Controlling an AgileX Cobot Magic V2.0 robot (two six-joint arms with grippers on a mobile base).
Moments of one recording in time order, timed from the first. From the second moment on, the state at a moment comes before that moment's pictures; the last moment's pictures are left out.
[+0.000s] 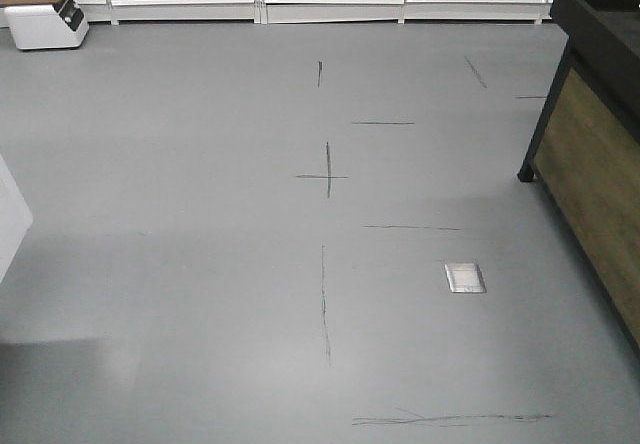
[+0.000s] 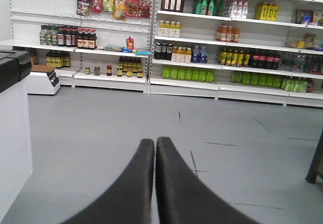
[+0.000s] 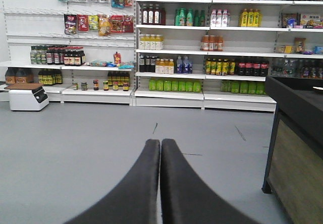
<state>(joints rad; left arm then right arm) 0.02 -0.01 0.03 0.03 0.06 -0.17 0.07 -0.01 0.03 -0.05 0.00 0.02</state>
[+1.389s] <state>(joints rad) 0.02 -0.01 0.03 0.03 0.06 -0.17 0.07 -0.01 0.03 -0.05 0.00 0.02</state>
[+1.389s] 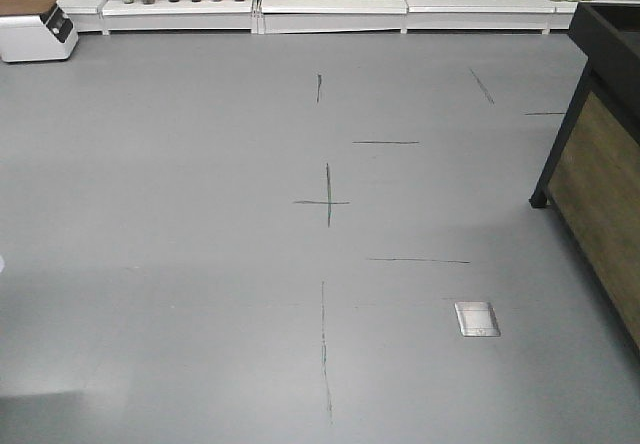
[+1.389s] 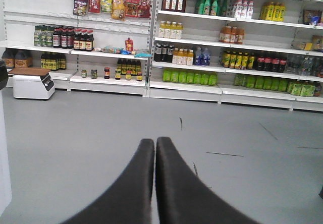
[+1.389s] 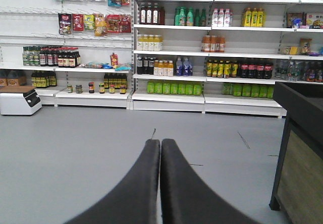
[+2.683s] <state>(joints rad) 0.02 -0.01 0.03 0.03 0.06 -0.17 0.07 -0.01 0.03 -0.05 0.00 0.02</state>
